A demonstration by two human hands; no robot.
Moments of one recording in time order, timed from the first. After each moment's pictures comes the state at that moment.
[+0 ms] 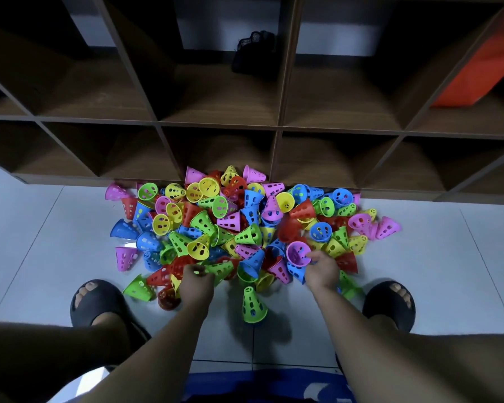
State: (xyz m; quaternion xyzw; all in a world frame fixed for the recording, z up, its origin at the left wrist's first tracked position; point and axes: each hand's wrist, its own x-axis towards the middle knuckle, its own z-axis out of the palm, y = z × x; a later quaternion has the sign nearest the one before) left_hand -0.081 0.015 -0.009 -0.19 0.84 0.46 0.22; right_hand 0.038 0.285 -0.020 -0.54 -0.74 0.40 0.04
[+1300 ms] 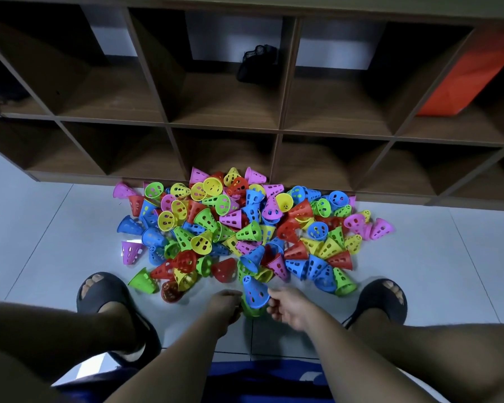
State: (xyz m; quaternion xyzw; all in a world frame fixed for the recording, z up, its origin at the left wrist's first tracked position) left_hand -0.010 0.020 -0.023 -0.23 0.68 0.52 0.46; right_hand 0.078 0.196 0.009 -0.49 -0.48 0.69 -0.23
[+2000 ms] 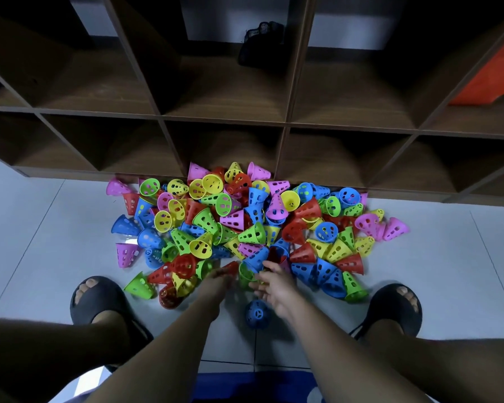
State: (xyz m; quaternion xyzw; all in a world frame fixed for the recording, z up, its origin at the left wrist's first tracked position) left_hand -0.079 0.034 -0.031 -0.22 0.72 0.52 0.41; right_hand 0.003 0.186 0.000 -0.49 -0.43 0.75 -0.10
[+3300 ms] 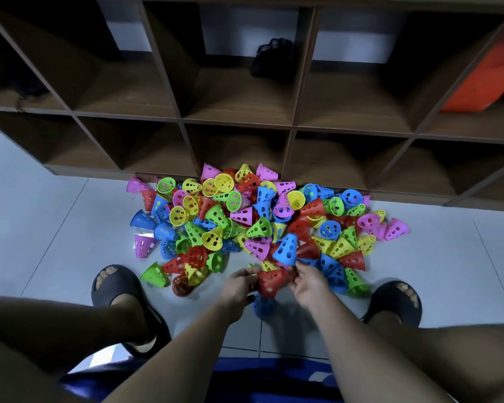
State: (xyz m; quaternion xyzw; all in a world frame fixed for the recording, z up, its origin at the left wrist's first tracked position) left_hand -0.025 0.043 0.020 -0.18 0.63 0.60 0.45; right_hand 0.042 0.221 0.013 -0.54 -0.24 0.80 0.03
